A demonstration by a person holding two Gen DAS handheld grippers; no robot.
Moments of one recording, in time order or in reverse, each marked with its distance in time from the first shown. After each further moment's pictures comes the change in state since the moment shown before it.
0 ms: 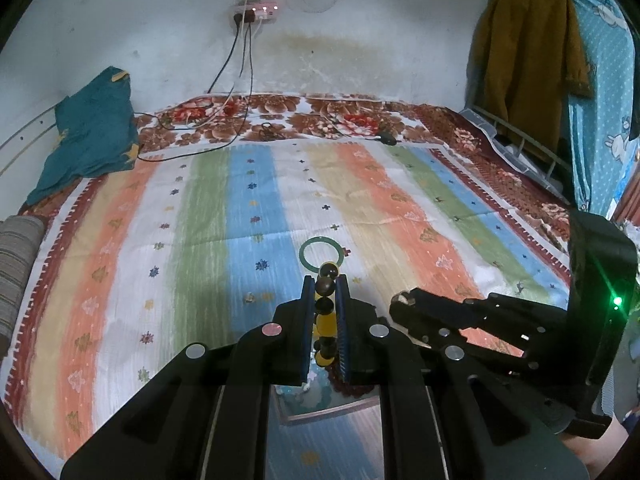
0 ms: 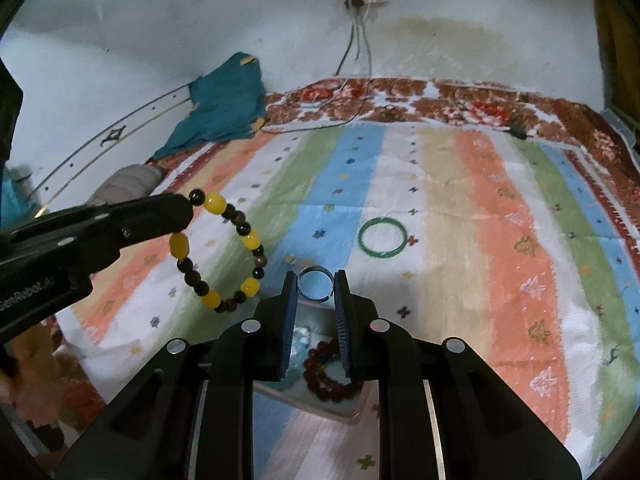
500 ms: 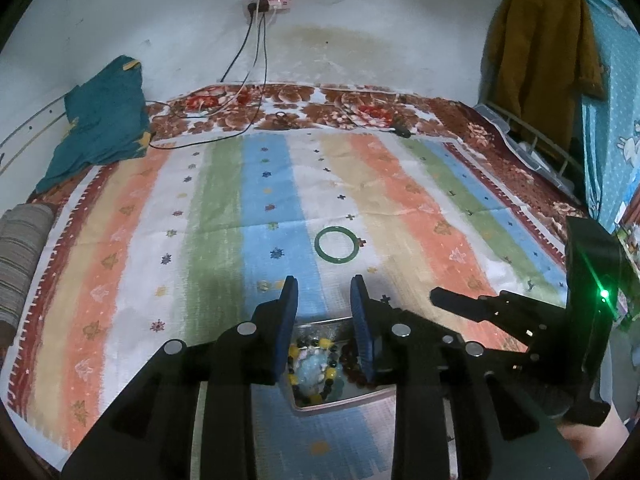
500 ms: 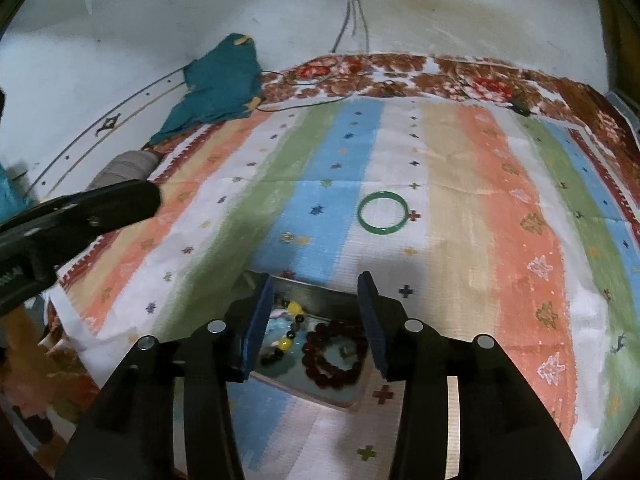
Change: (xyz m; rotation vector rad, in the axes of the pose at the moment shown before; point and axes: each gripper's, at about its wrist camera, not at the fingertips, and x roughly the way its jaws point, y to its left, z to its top) left arm 0.003 0.013 -0.001 -0.029 0.037 0.035; right arm 0.015 -0.012 -0.004 0.036 0.076 -0.008
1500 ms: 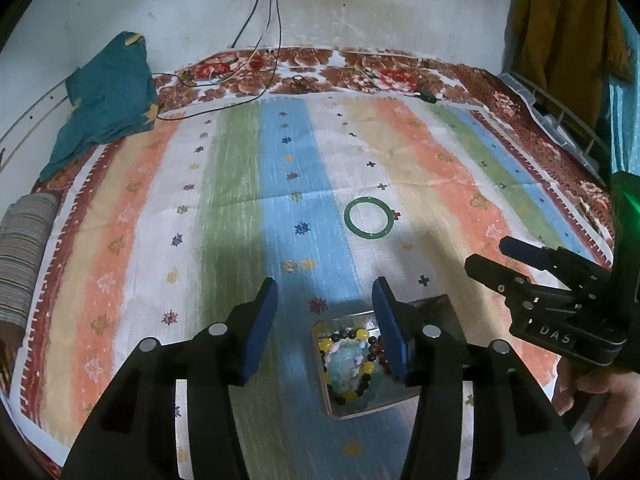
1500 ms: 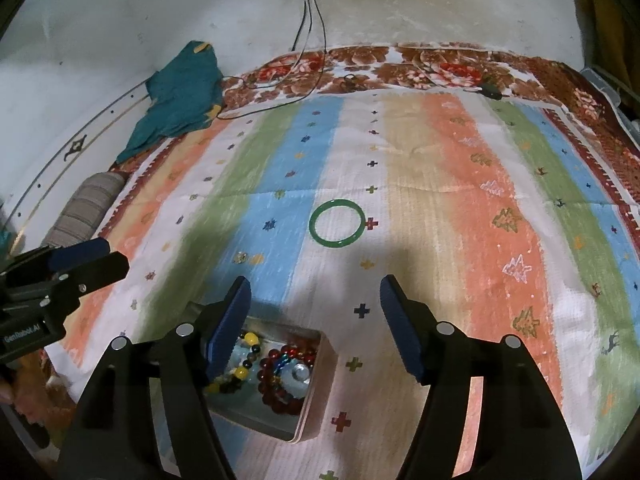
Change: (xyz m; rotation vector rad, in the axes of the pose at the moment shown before) left arm 0.043 0.020 0.005 0.012 0.133 0.065; right arm 0.019 -0.039 0.022 0.086 0.008 -0.065
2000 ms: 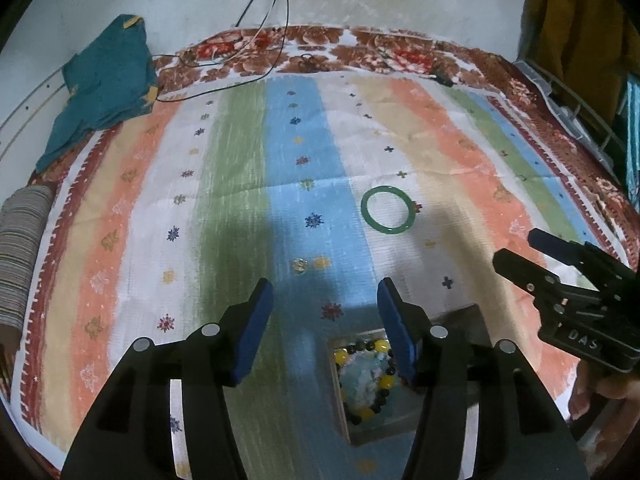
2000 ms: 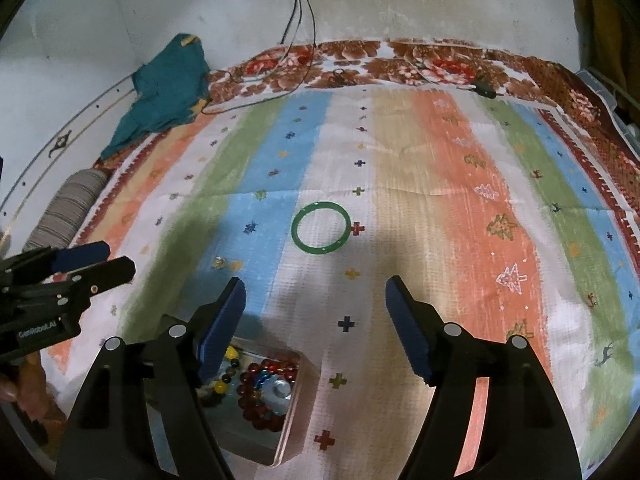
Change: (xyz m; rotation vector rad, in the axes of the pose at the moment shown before) left arm 0.041 0.010 0.014 -0.011 0.080 0.029; right arm 0.022 -0.006 0.012 -0.008 0.030 -0.053
